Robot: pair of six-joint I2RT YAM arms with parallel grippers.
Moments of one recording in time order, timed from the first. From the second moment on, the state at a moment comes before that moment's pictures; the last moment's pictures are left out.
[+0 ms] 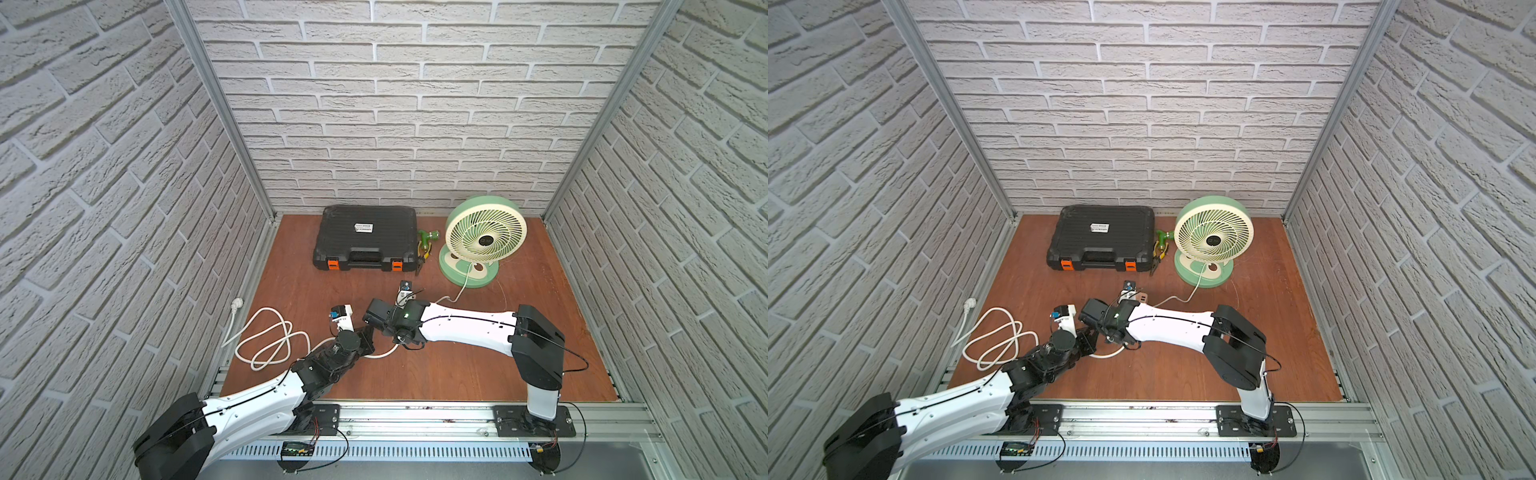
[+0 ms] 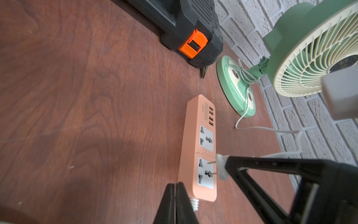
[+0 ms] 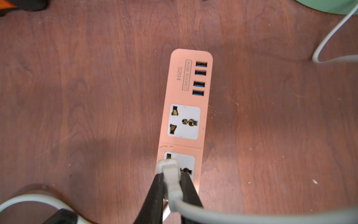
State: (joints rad) left arm -0.78 0.82 0.13 0.17 -0.30 -1.00; right arm 1.09 1.93 1.44 -0.84 0.52 1.22
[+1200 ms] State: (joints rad) left arm -0.76 0.86 0.12 0.10 -0.31 -0.98; right arm 1.10 1.99 1.51 -0.90 0.57 1.24
